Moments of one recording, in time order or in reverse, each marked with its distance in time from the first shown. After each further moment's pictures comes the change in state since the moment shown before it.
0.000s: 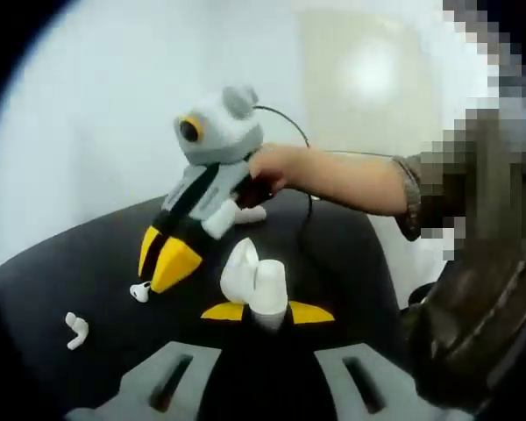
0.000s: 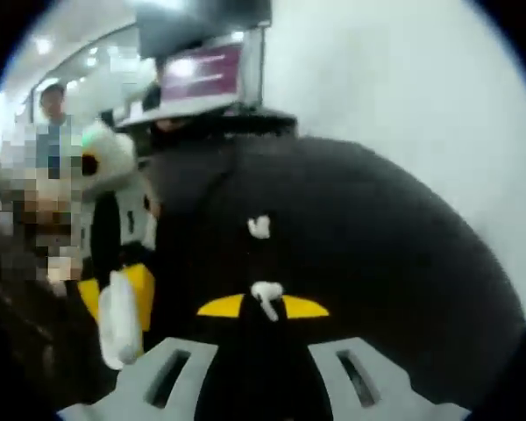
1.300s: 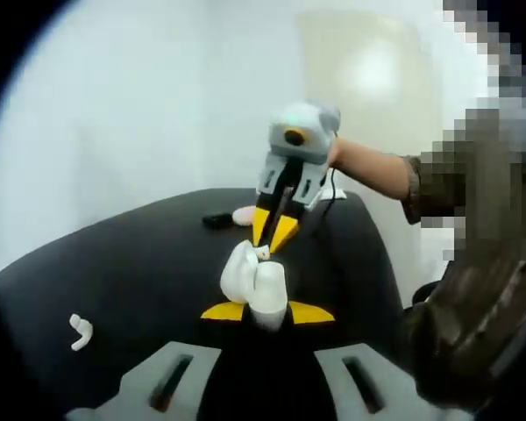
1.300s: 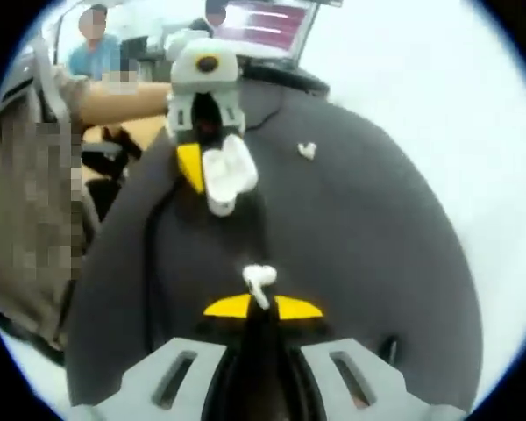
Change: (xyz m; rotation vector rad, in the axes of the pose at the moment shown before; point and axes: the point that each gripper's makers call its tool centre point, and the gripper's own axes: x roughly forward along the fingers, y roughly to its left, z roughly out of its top) left arm -0.001 0.003 -0.002 0.005 0.000 0.023; right arm -0.111 0.040 -0.083 -0.218 0.236 0.027
